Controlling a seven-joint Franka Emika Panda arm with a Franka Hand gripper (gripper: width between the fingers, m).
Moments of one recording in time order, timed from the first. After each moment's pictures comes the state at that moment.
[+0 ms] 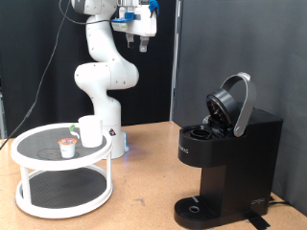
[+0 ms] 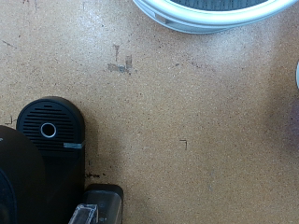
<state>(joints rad) -0.04 -0.78 0.02 -2.35 0.03 1.58 2.33</state>
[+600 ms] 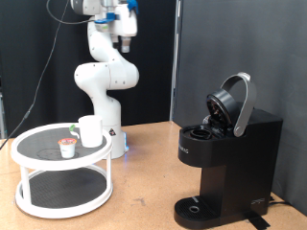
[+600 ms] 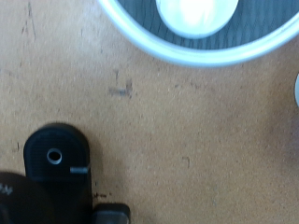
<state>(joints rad) -0.09 -0.77 -0.11 -2.35 -0.02 1.59 2.23</state>
